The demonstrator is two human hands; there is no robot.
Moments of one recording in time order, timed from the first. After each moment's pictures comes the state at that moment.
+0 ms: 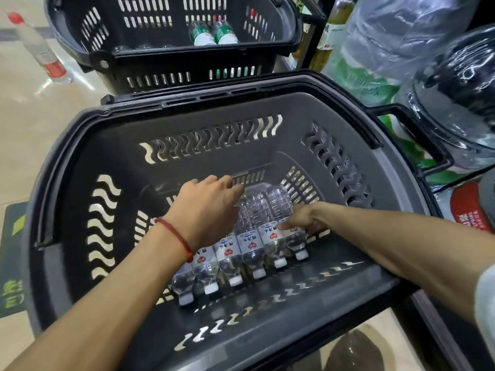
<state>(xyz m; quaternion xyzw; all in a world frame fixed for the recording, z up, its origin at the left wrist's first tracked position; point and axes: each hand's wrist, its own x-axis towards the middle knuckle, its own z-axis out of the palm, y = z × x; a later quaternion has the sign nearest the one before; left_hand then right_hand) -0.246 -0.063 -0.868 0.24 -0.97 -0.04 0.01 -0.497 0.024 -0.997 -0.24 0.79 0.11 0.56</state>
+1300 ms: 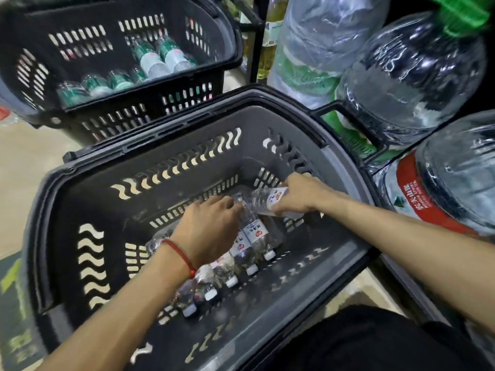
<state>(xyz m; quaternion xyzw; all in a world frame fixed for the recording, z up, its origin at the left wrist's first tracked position) -0.270 -0.055 -0.848 0.12 -0.99 -0.08 -0.05 -0.478 0.055 -0.842 -0.33 0.89 0.02 0.32</state>
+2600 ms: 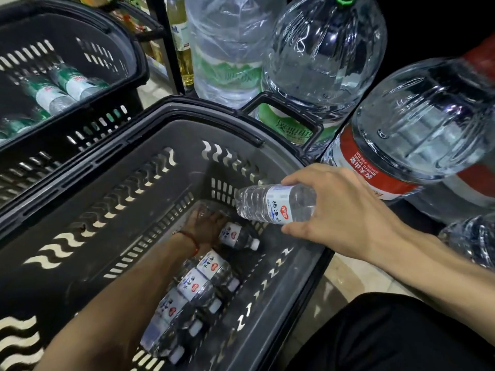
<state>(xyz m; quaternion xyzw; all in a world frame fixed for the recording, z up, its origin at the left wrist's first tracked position) -0.392 -0.079 -1.021 -0.06 -0.96 0.04 -0.27 -0.450 0.169 -0.743 -0.32 0.93 -0.15 0.14</state>
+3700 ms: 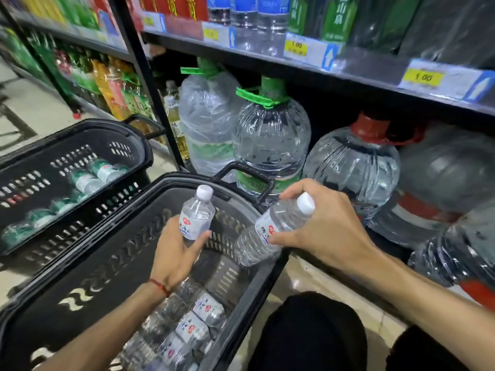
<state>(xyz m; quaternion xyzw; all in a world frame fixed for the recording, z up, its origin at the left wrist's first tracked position) -0.354 -0.042 -0.834 0.16 -0.90 -0.36 0.19 -0.444 0.243 -0.688 -0.23 0.88 -0.41 0.06</state>
